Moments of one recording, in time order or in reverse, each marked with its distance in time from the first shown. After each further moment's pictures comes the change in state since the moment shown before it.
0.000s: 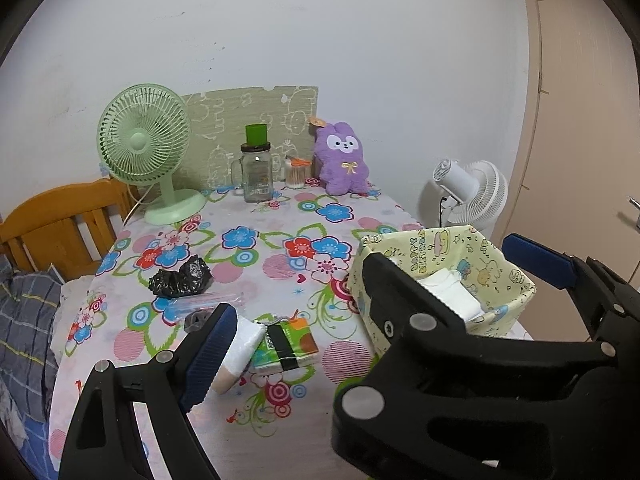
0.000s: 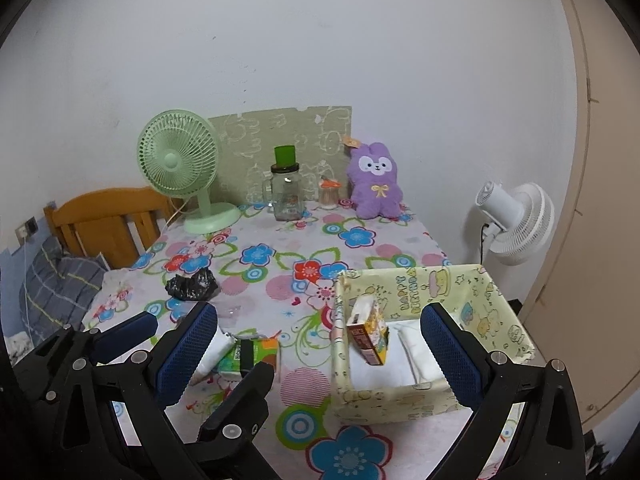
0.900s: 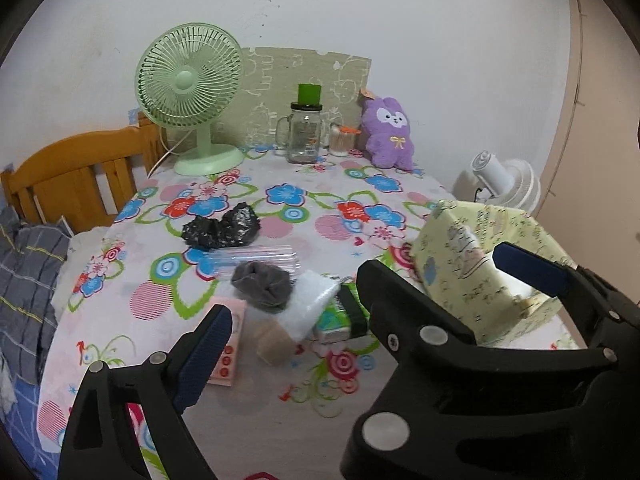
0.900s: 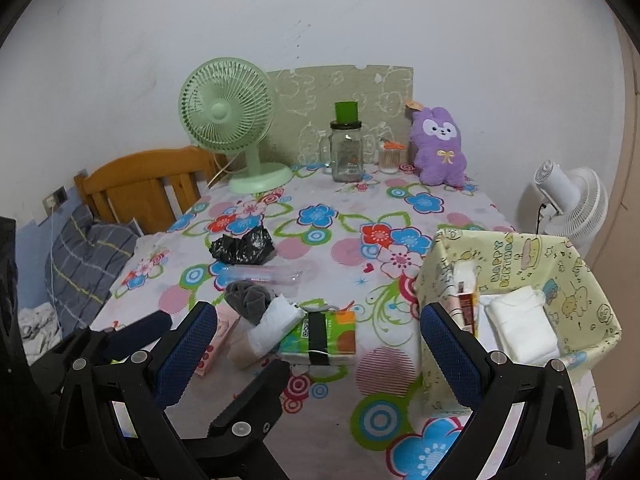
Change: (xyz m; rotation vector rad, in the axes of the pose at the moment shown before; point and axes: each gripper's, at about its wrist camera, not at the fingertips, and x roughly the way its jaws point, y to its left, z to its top) left arm 0.025 0.067 -0.034 -0.110 0.074 0.053; right arm 0.052 0.060 -0.026 -0.046 0.103 0.139
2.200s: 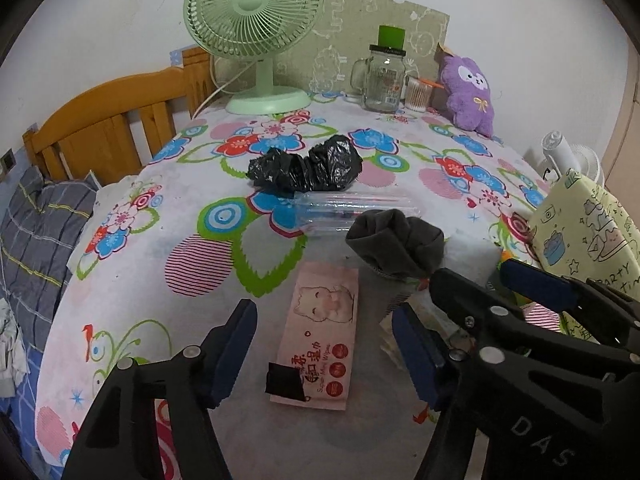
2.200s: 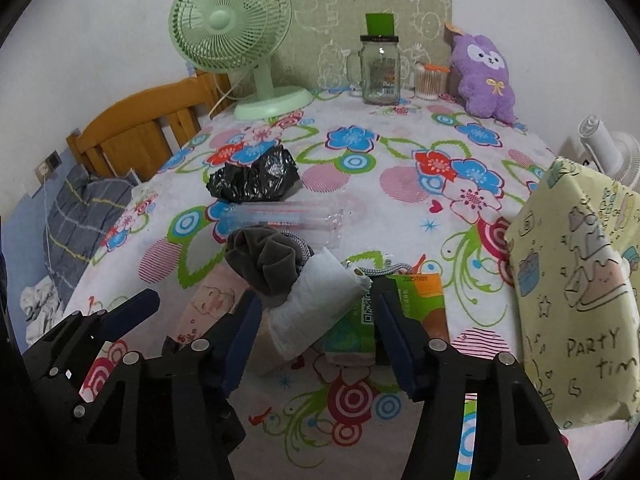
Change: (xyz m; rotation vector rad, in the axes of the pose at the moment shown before) left arm 0.072 0.077 -0.016 -0.073 0.142 0.135; right arm 0.108 0.033 -0.019 0.011 0.239 0.046
